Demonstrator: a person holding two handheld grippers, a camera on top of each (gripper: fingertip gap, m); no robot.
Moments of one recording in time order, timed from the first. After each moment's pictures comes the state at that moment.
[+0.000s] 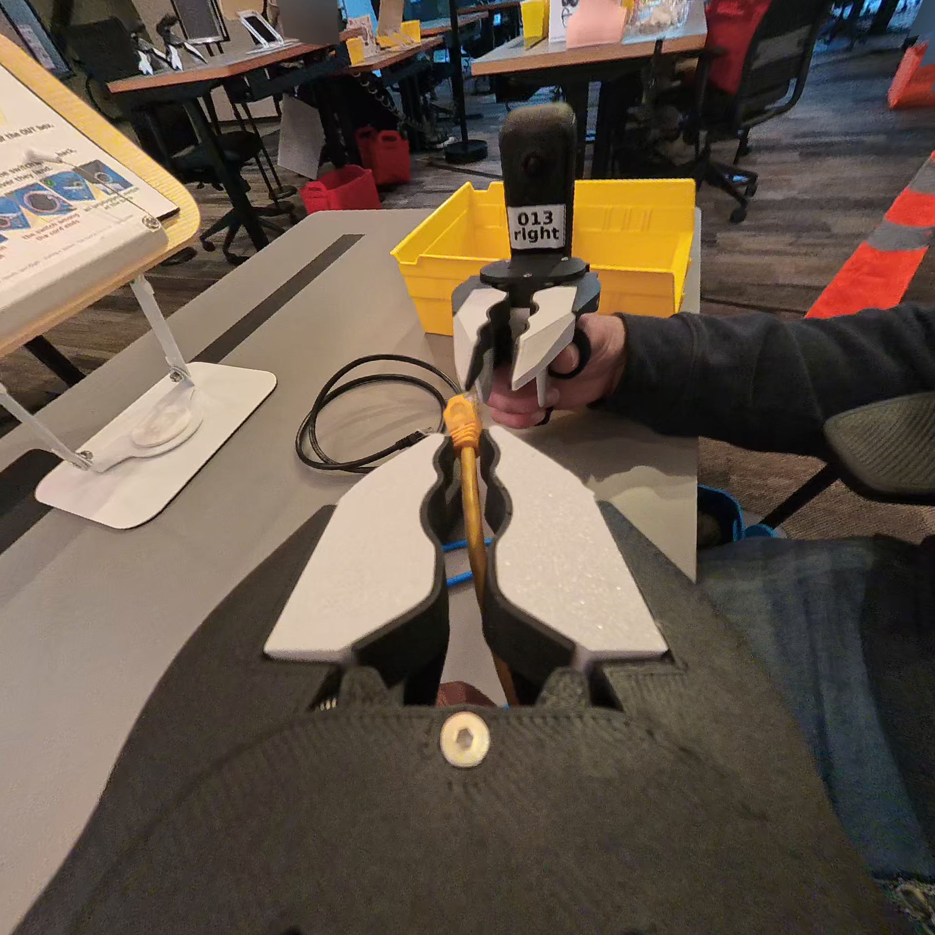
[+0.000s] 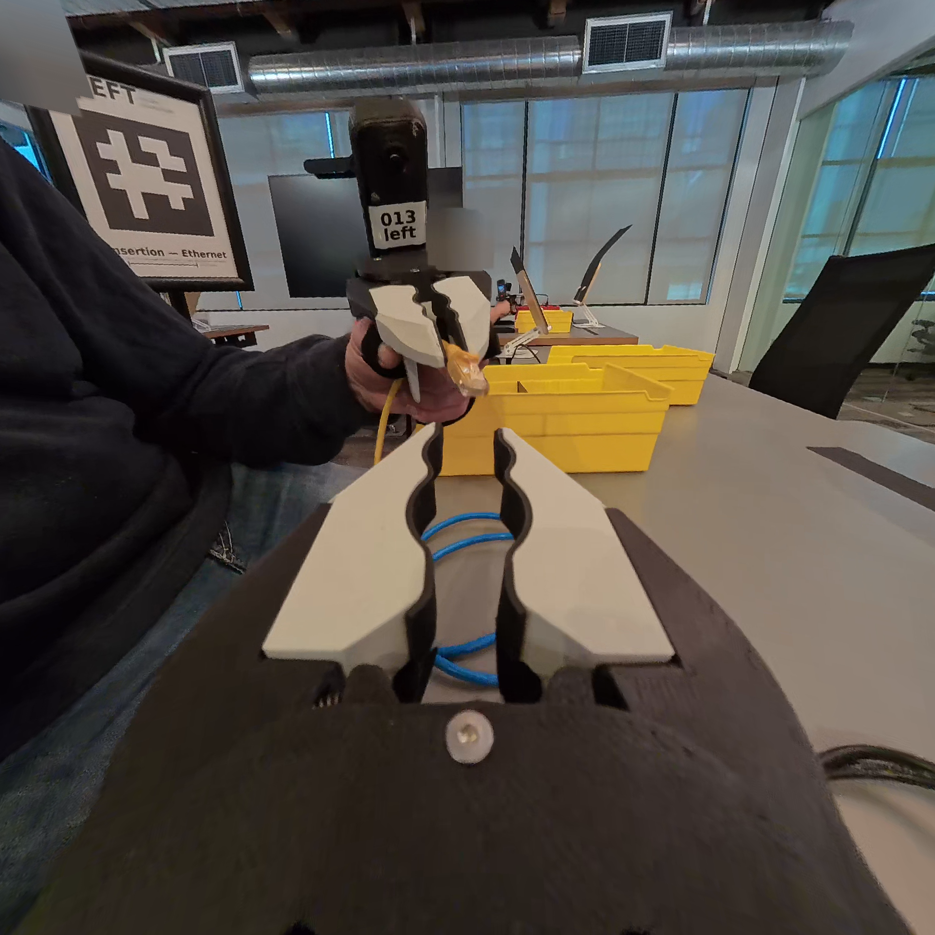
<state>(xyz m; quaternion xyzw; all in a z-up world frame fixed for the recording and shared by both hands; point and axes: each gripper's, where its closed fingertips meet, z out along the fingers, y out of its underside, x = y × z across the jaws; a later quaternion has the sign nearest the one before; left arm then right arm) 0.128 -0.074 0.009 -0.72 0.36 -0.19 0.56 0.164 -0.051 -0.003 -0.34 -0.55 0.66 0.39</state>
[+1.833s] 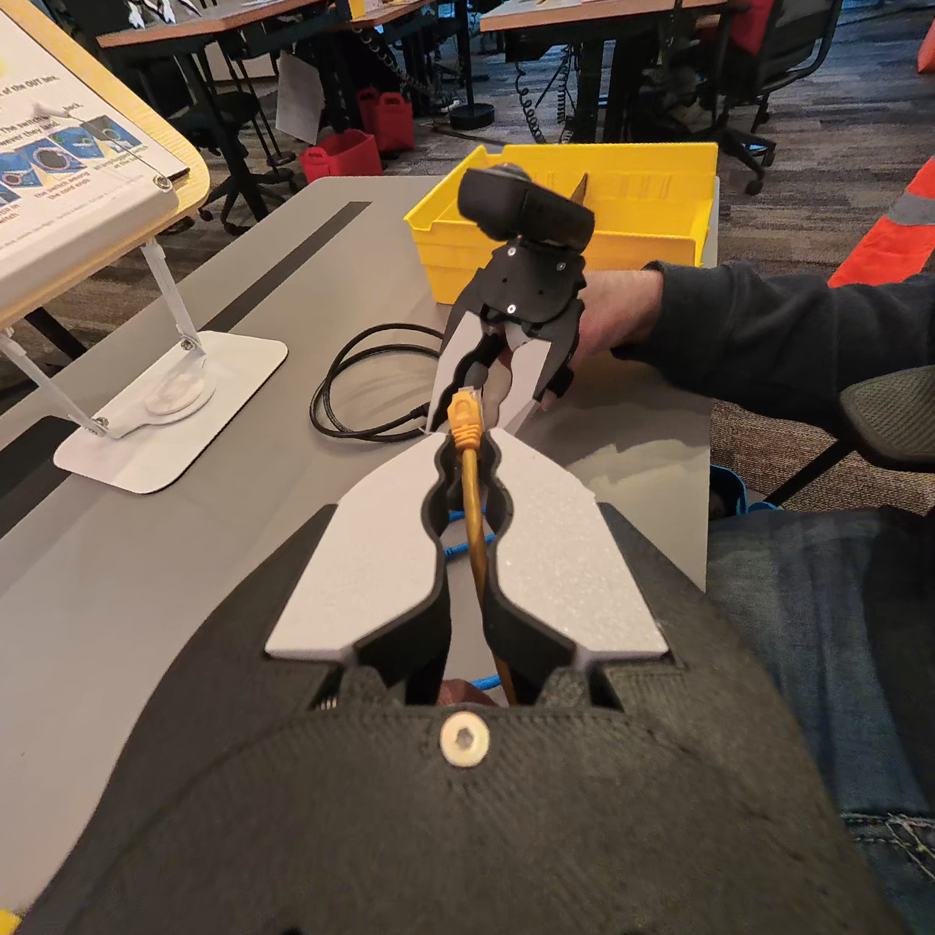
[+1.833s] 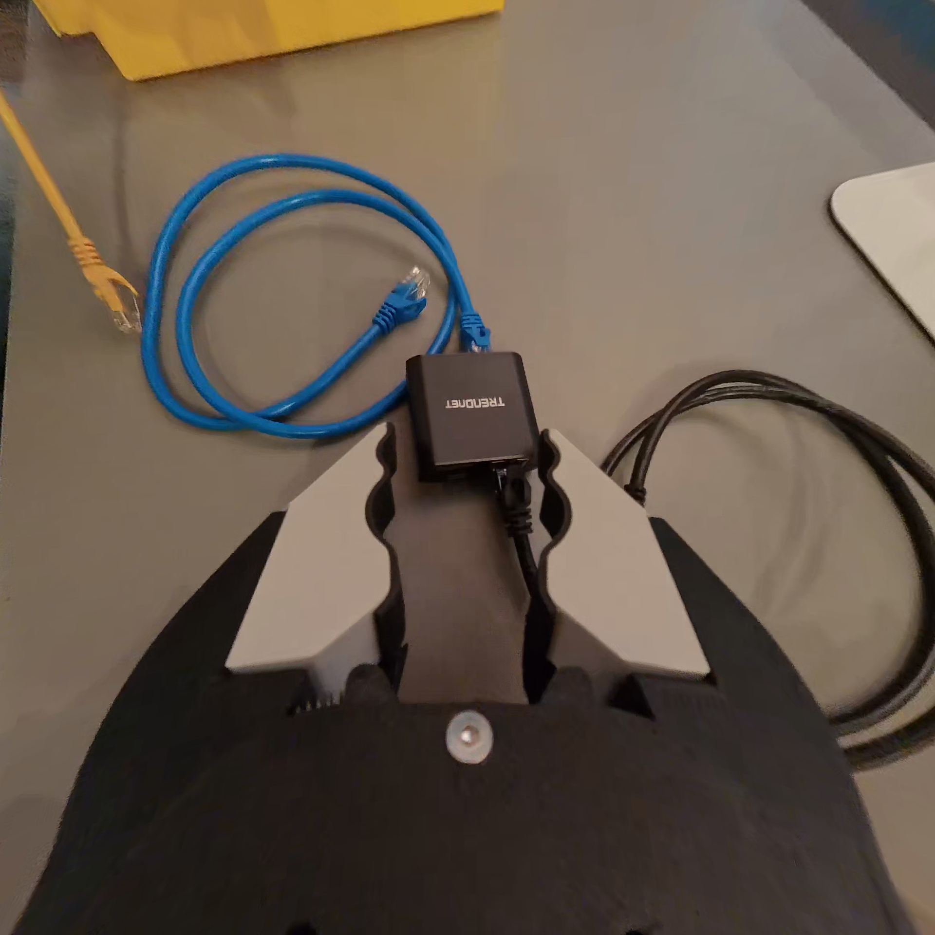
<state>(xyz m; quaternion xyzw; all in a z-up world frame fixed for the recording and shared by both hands) 0.107 -0.074 0.003 -0.74 0.36 -0.18 0.54 0.158 0.011 -0.133 -0.60 -0.67 0.31 0.31</state>
